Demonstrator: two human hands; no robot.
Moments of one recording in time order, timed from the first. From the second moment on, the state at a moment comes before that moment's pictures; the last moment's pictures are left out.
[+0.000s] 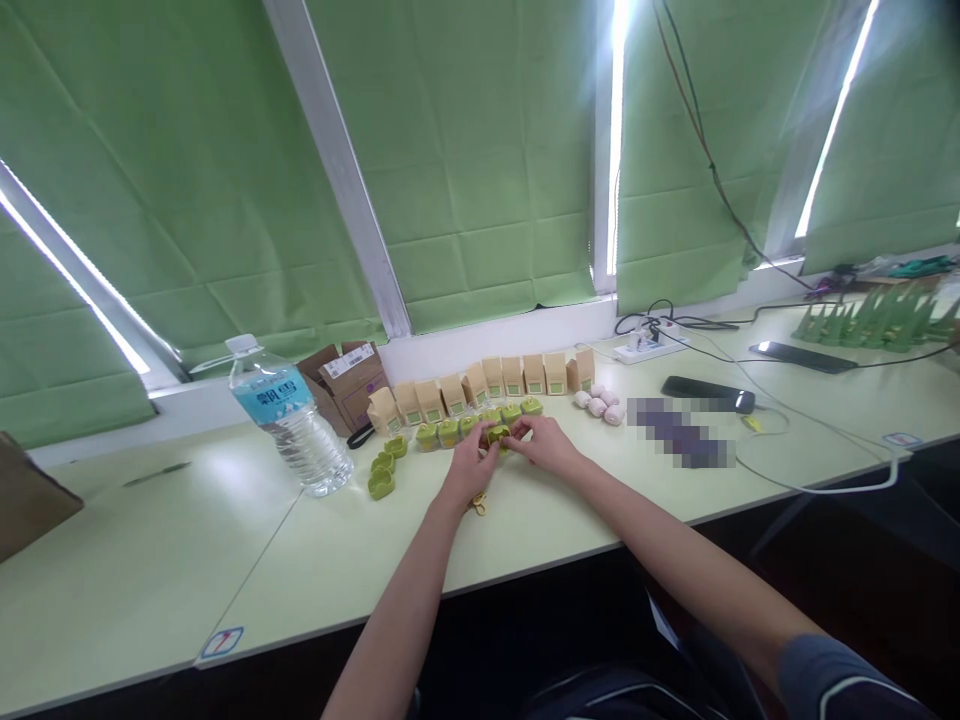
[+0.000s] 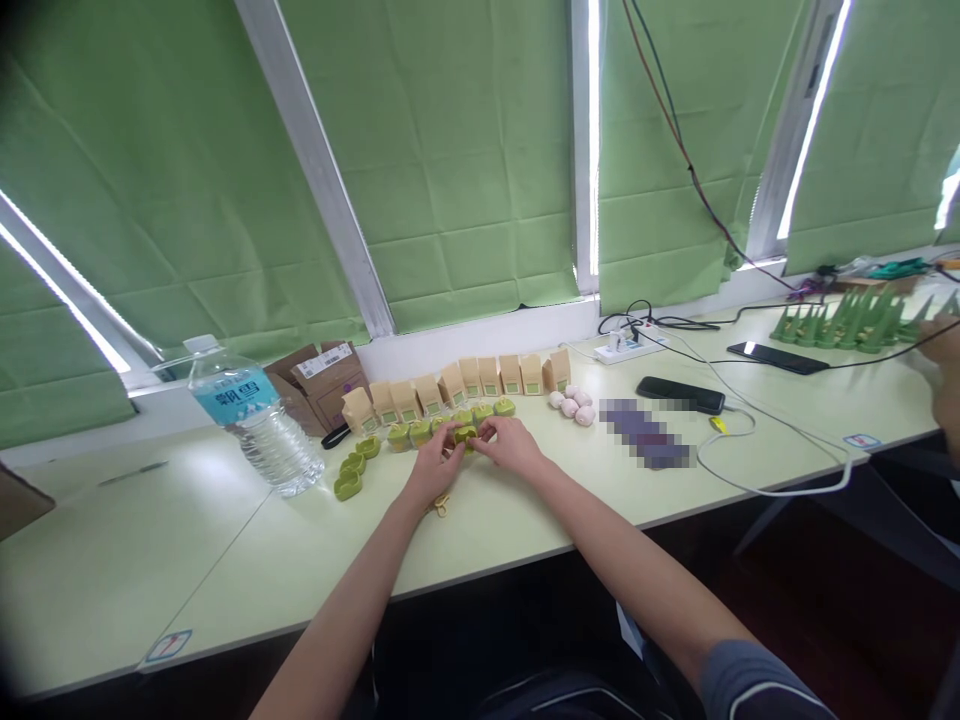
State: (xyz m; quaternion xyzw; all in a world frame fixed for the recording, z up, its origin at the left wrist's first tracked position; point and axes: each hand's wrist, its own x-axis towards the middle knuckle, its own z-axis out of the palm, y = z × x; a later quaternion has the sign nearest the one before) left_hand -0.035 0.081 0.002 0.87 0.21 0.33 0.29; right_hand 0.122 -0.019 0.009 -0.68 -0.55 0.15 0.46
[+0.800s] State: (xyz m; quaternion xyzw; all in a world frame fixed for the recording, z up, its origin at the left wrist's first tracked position) left_hand -0.035 0.083 -0.002 0.89 0.21 0.31 0.24; right_hand 0.119 -0.021 0.010 -0.69 -0.58 0.12 0.42
